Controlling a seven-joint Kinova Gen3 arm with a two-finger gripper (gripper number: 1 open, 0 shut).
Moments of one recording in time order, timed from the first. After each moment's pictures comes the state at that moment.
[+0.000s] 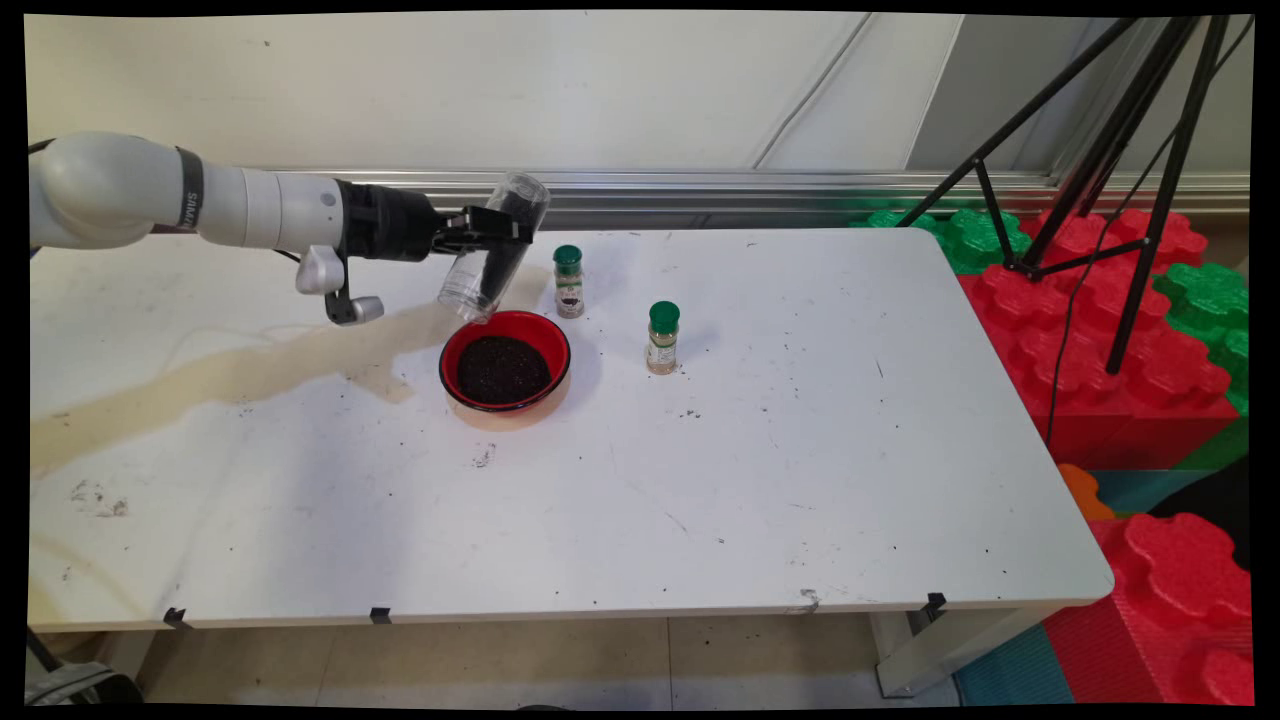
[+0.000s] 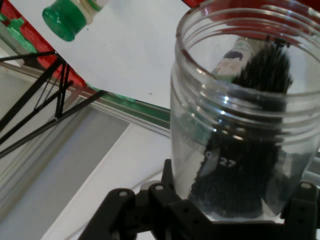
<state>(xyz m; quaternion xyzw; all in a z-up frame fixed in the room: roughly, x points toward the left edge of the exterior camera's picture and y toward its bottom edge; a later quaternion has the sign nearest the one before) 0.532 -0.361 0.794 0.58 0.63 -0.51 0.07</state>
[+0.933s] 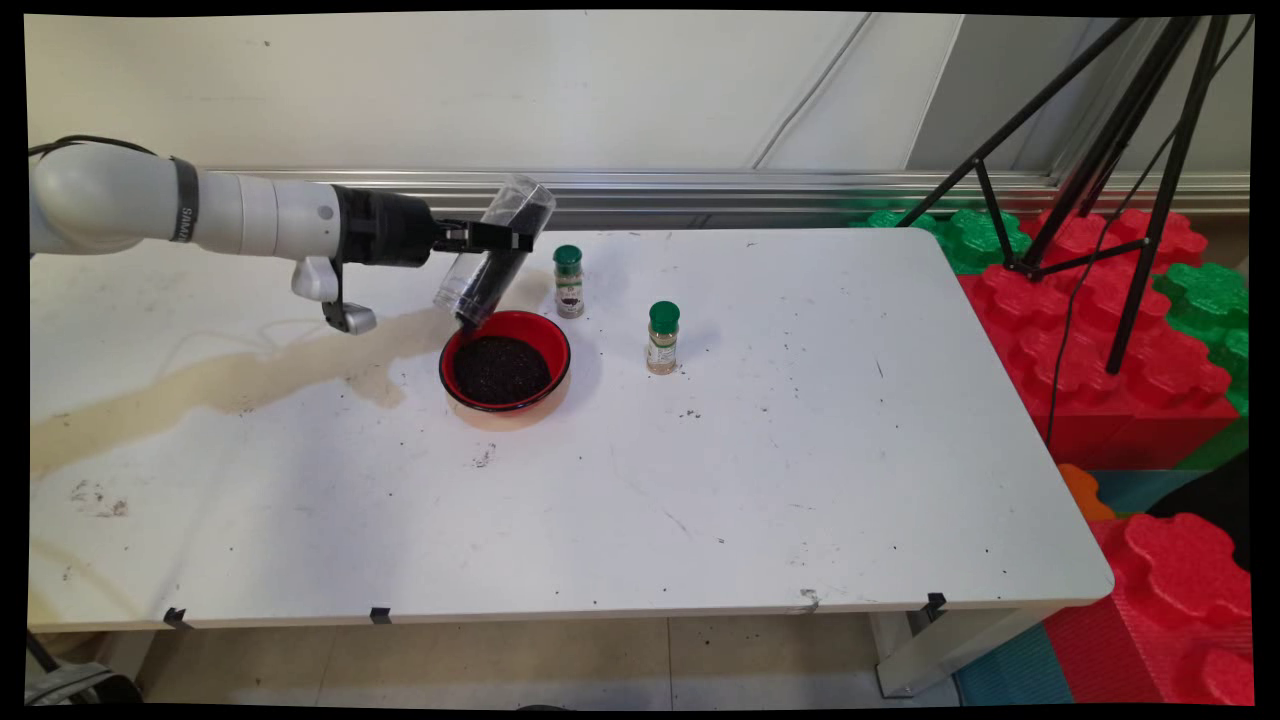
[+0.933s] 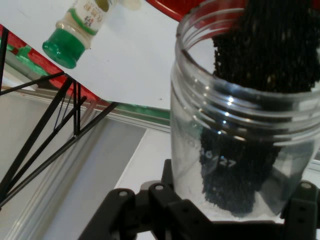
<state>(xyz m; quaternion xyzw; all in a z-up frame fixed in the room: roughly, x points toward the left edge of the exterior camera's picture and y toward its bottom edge) 0.530 -0.353 0.792 0.63 0.57 -0.51 0.11</state>
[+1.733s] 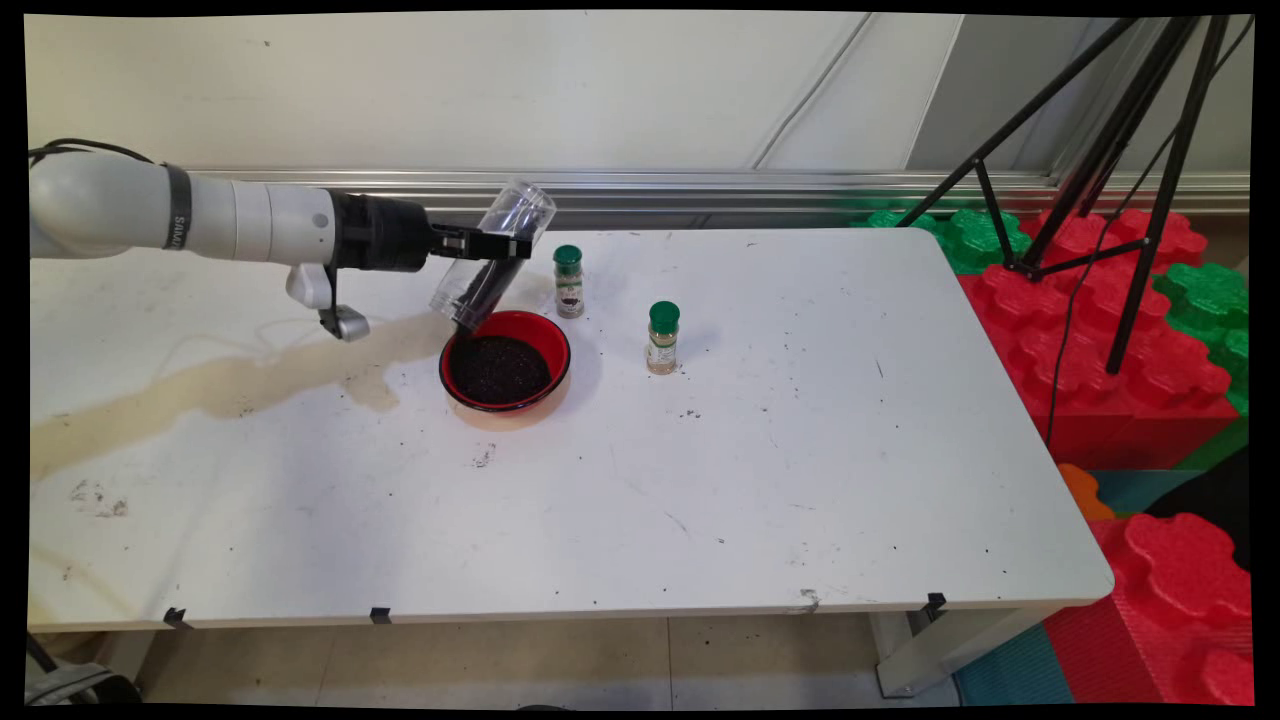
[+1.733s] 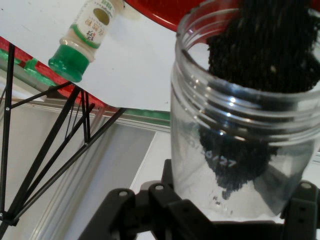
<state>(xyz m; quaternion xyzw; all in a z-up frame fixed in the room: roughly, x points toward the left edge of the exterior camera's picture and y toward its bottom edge) 0.530 -0.345 0.791 0.65 0.55 -0.51 0.12</state>
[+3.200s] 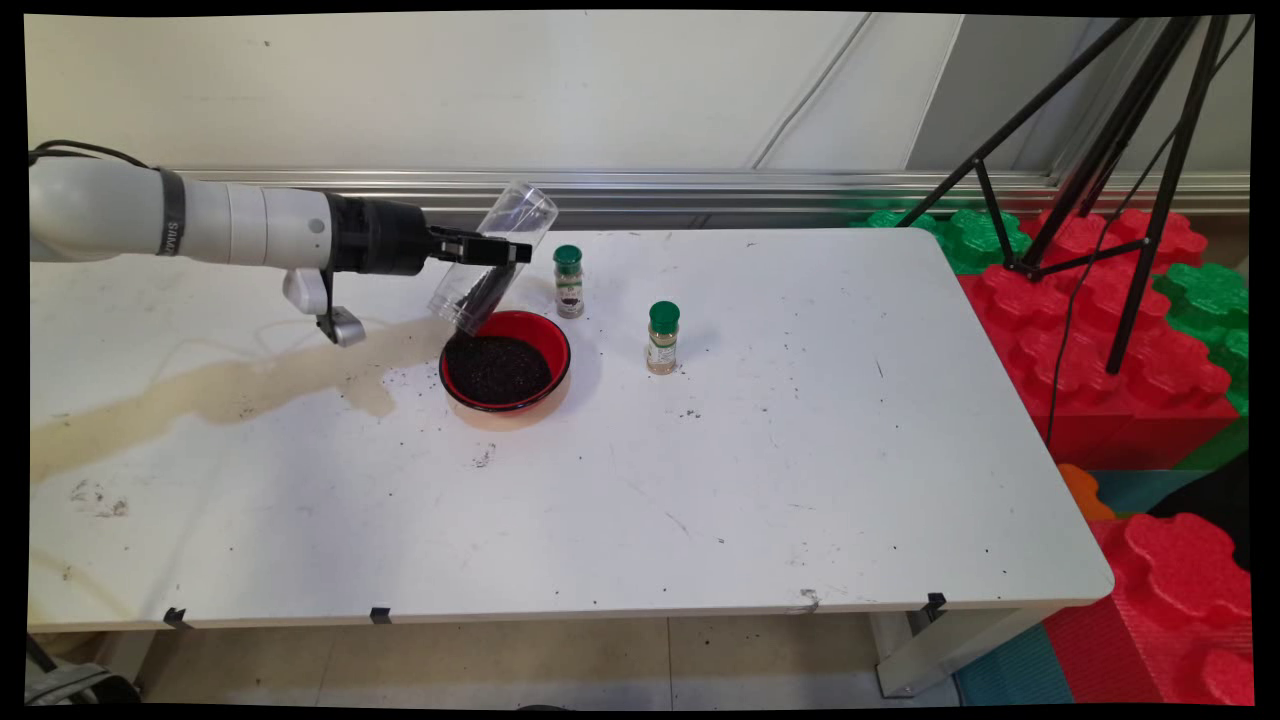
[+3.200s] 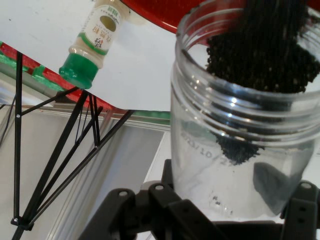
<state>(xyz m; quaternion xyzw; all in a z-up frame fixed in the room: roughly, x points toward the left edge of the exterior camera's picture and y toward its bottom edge) 0.526 -0.338 0.792 0.67 0.53 -0.51 0.13</state>
